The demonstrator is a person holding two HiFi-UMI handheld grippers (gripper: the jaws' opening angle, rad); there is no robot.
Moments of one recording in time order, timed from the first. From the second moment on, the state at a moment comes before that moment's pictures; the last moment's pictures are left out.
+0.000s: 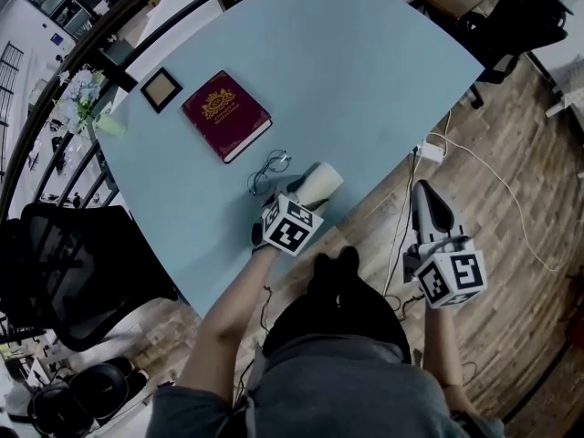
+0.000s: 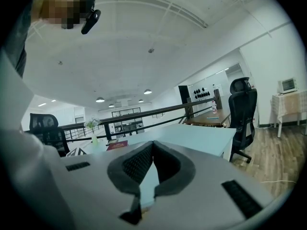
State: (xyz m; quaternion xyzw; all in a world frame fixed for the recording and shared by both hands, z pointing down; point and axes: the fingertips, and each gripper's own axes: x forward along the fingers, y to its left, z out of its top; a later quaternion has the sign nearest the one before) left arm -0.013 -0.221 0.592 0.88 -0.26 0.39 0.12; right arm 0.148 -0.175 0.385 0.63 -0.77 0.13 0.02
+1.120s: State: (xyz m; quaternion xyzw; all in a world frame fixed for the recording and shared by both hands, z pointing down) left arm -0.015 -0.224 0.587 0.87 -0.25 0.39 0.14; right arm 0.154 -0.171 0.382 0.61 -0.78 0.14 0.01
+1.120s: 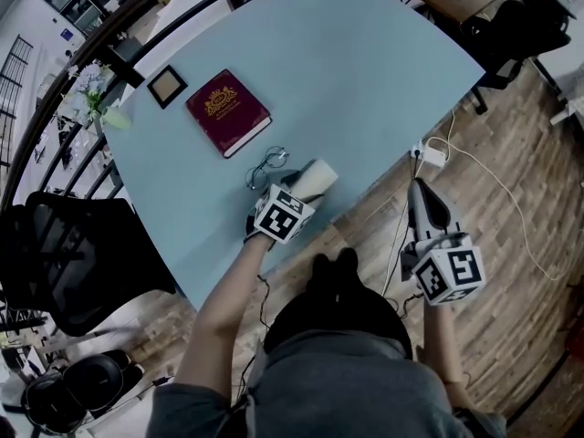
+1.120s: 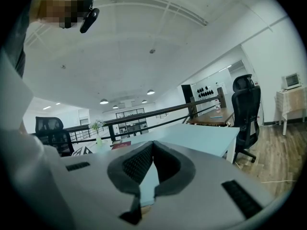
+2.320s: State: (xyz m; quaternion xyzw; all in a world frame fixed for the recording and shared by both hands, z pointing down) left arm -0.088 -0.223 0.442 0.85 -0.49 0.19 0.09; right arm 0.106 -0.194 0.366 0.51 -0.85 0.11 0.00
